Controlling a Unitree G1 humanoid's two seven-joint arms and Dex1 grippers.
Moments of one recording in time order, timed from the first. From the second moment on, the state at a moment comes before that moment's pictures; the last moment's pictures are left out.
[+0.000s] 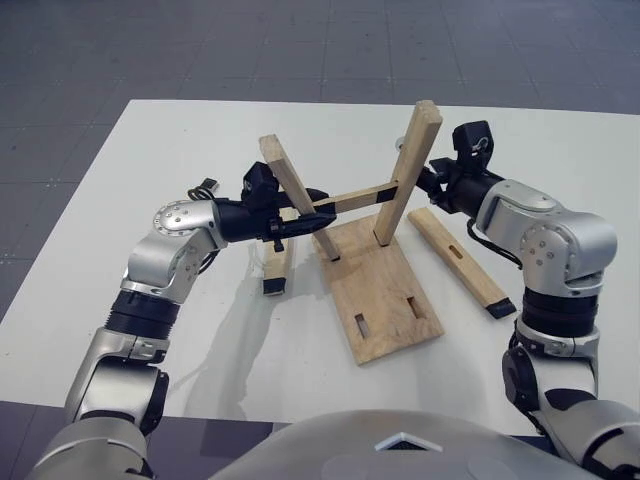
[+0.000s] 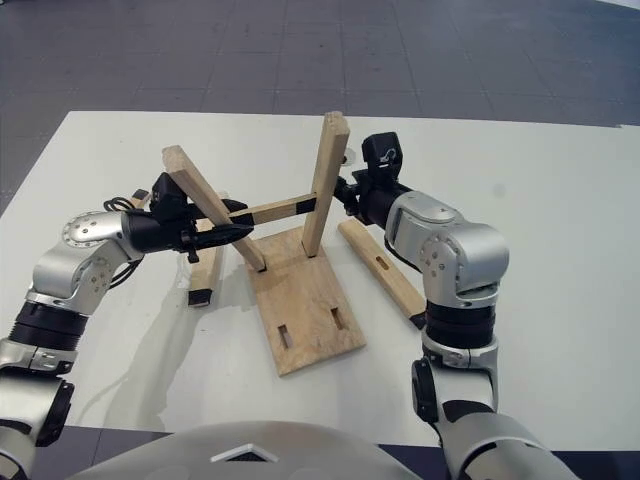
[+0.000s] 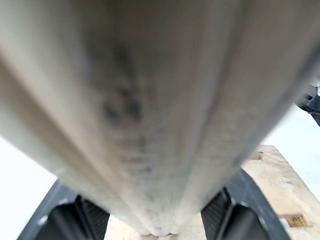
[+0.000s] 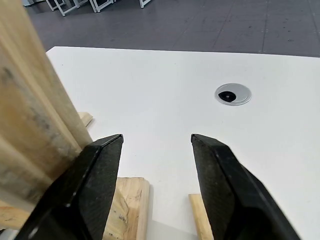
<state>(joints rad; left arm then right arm) -0.37 0.66 -0.22 0.14 -0.61 0.23 -1.07 -0.51 -0.22 -0.11 -0.32 0.55 1.24 0.12</state>
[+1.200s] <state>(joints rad) -0.42 0.62 -0.32 0.13 -0.60 0.25 -1.14 -0.70 -0.47 -0.19 -0.14 0.26 0.96 0.12</state>
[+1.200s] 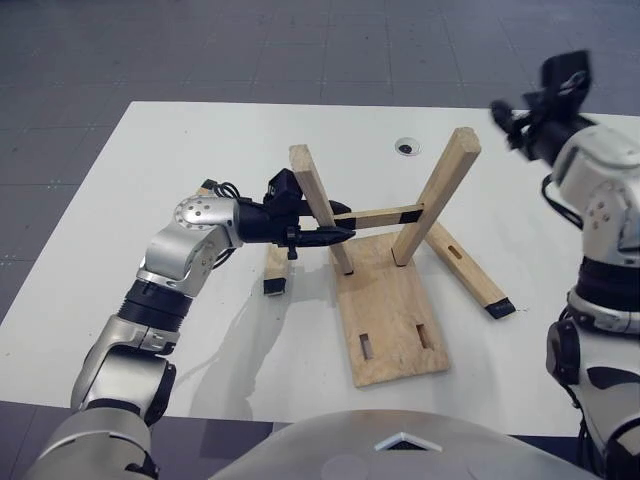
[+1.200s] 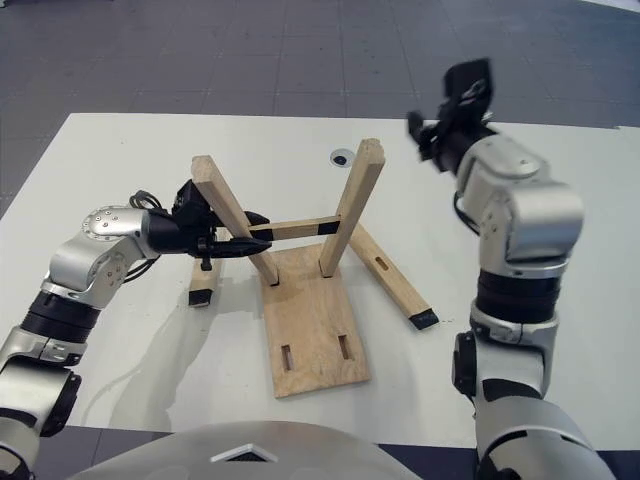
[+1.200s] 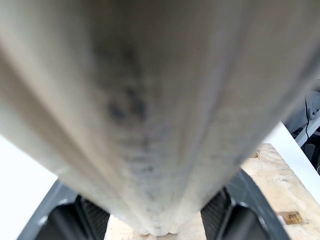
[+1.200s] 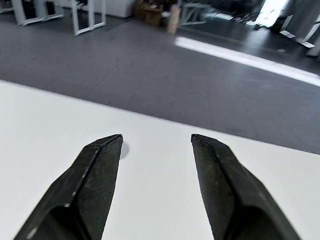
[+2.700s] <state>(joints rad) -0.53 0.66 -0.25 0.22 -0.41 0.44 -1.32 -0.23 -0.74 0.45 -0.14 0.35 0.45 1.12</state>
